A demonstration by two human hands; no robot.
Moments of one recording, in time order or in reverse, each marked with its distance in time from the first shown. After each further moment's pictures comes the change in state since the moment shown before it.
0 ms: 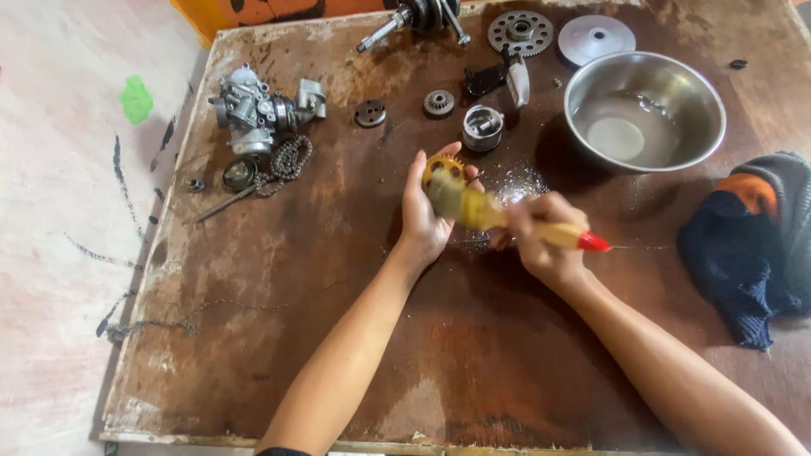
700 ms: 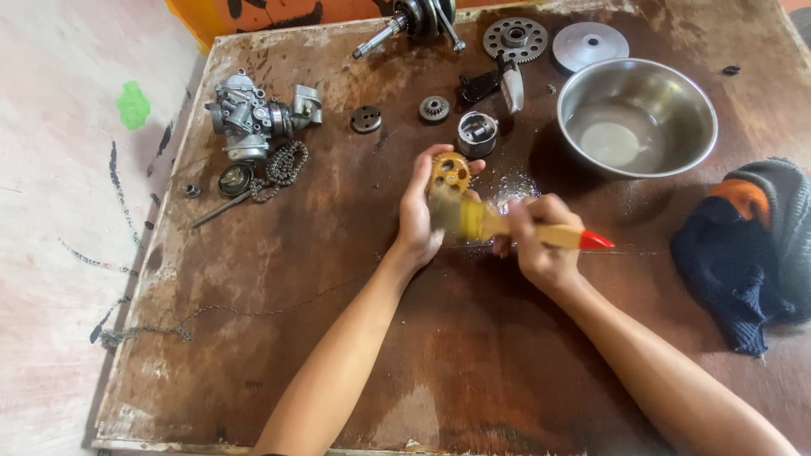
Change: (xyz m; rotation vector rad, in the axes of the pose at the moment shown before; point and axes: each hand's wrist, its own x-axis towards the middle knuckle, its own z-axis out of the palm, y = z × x) left_hand -0.007 0.016 0.031 0.264 0.009 0.086; right_hand -0.003 0.014 -0.004 0.042 0.090 0.174
